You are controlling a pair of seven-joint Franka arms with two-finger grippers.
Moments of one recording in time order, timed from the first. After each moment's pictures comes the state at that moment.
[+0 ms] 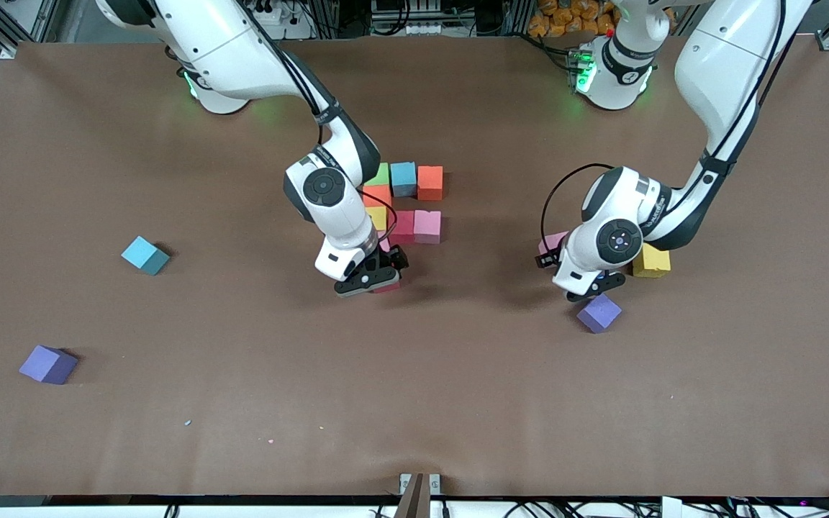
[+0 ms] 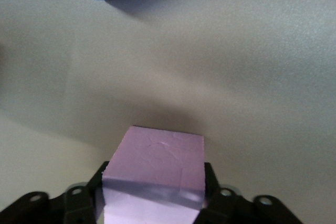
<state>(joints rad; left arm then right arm) 0.05 0.53 -0.45 -1.98 0.17 2.19 -0.85 0.62 0.63 0.03 -1.78 0.02 2.66 0.40</state>
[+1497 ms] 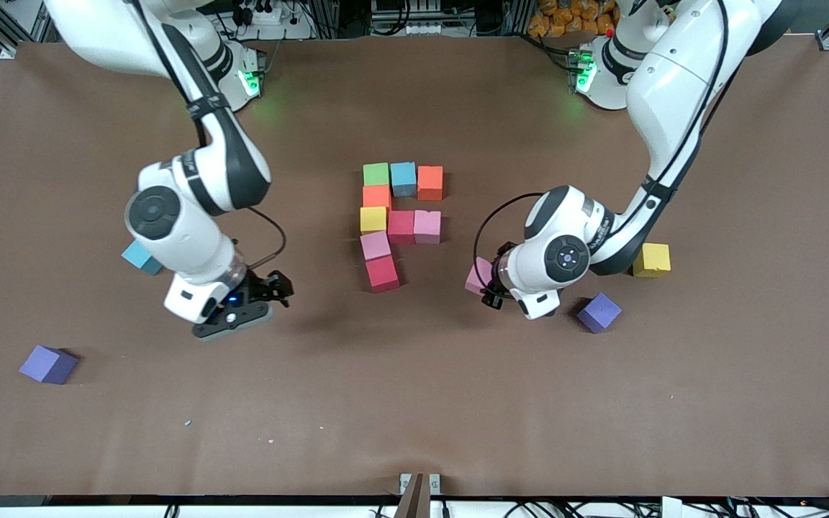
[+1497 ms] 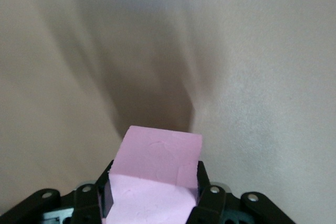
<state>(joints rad) -0.15 0.73 -0.45 -1.61 0.03 2.23 -1.82 0.30 0.41 0.02 -1.72 0.02 2.29 -0.03</state>
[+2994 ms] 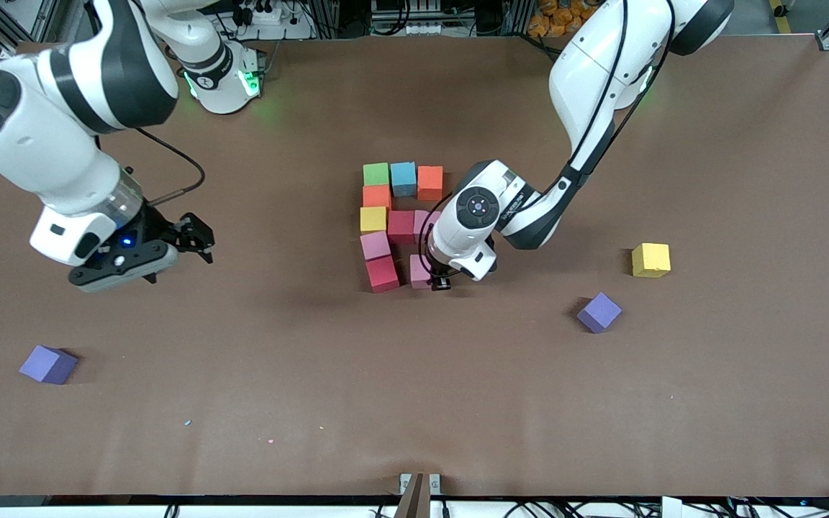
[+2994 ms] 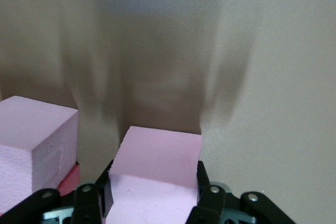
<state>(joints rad) -0.48 0.77 -0.29 -1.61 0.02 2.48 -2.41 0.21 0.11 0.00 -1.72 0.02 1.99 -0.13</state>
